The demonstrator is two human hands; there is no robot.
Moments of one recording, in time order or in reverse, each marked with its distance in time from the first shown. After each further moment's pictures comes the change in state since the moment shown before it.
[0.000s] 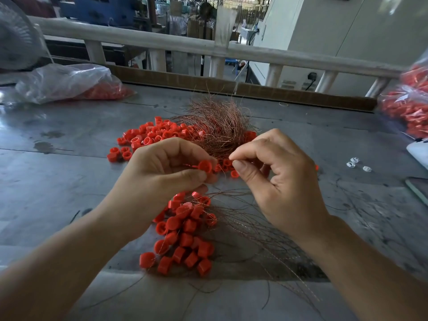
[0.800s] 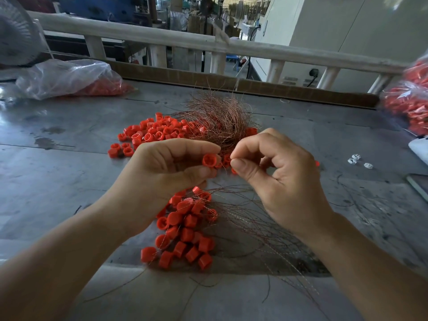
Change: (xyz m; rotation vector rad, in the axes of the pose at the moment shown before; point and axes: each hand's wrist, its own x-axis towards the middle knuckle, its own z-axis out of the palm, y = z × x) left_hand 0.000 -0.004 -0.003 0.017 -0.041 0.010; right_hand 0.001 -0.005 -0.002 0.161 -0.066 0.046
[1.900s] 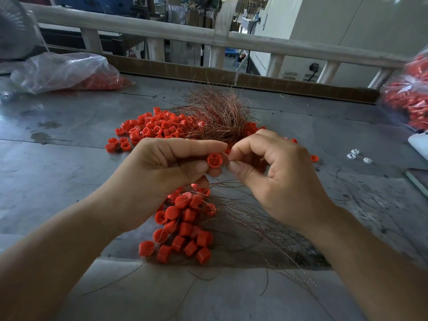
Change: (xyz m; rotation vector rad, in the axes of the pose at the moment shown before) left_hand -0.002 -0.002 -0.002 0.028 -0.121 0.038; right_hand 0.000 -0.004 -0.003 -0.078 -0.125 0.103
